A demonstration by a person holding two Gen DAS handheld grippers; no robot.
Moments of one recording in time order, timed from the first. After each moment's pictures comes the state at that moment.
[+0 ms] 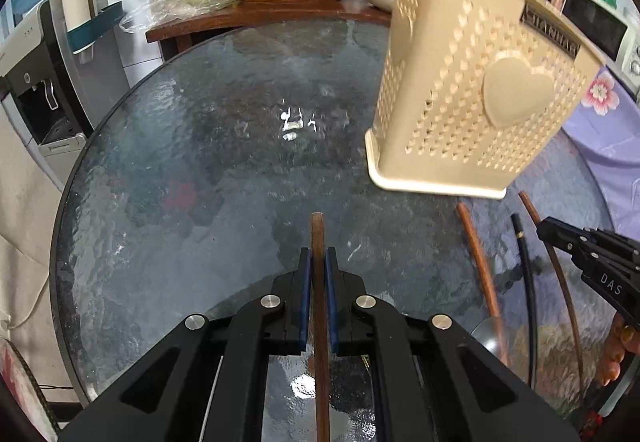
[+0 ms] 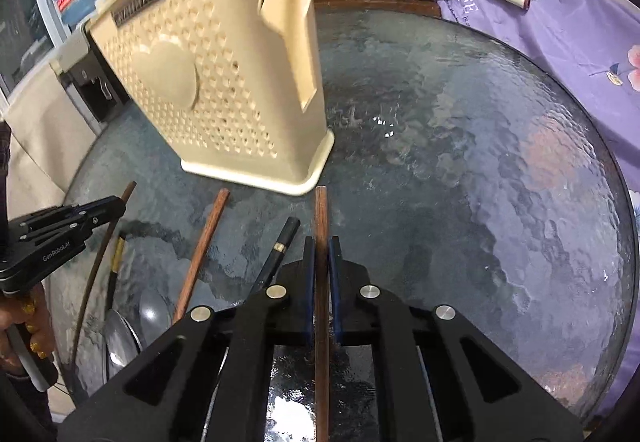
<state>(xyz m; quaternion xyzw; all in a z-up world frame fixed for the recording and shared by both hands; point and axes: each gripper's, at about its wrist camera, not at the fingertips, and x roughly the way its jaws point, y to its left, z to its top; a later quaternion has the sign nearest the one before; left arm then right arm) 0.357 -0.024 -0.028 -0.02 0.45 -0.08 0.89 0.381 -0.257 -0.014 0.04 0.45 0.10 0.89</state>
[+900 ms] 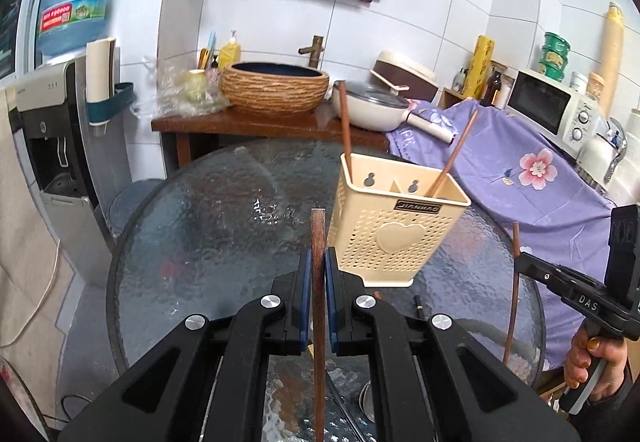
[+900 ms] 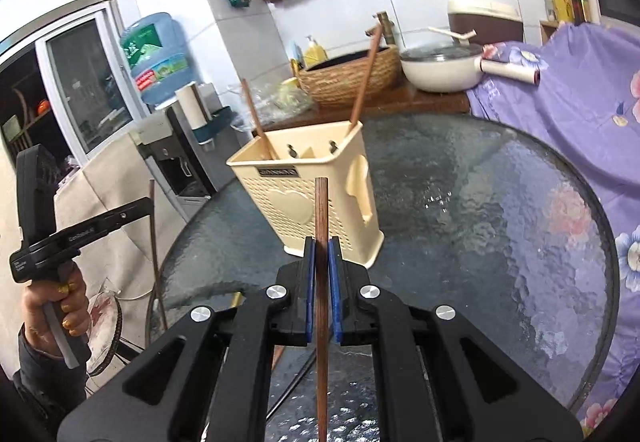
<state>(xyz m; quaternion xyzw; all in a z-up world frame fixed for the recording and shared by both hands) 0.283 -0.006 0.100 -0.07 0.30 -0.12 0.94 0.309 -0.286 0.097 0.10 0.30 0.20 0.93</state>
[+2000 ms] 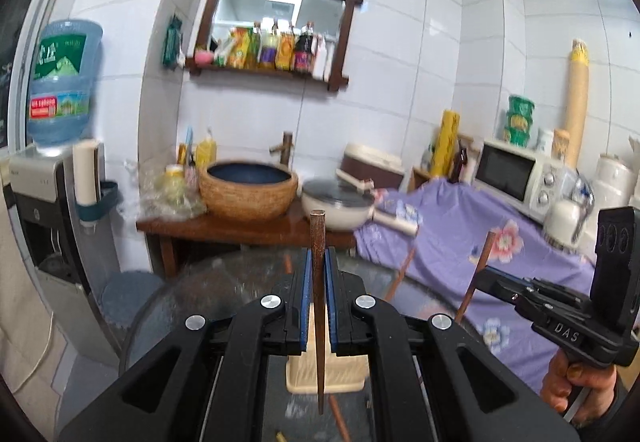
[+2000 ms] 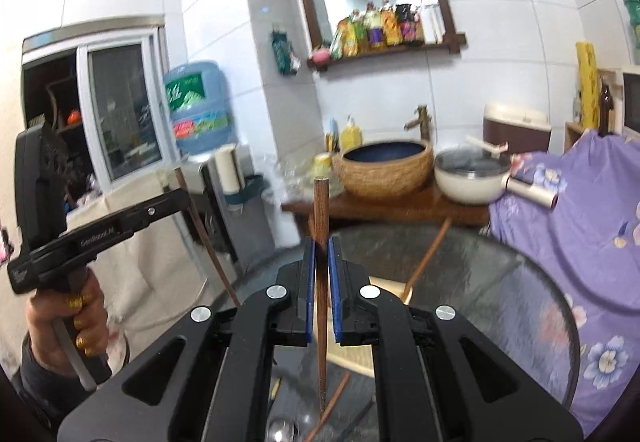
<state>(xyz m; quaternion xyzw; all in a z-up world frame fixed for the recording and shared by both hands) 0.279 -0.024 0.246 -0.07 0.15 -0.14 0.98 0.317 -0.249 0.248 0.06 0.18 0.22 0.96</state>
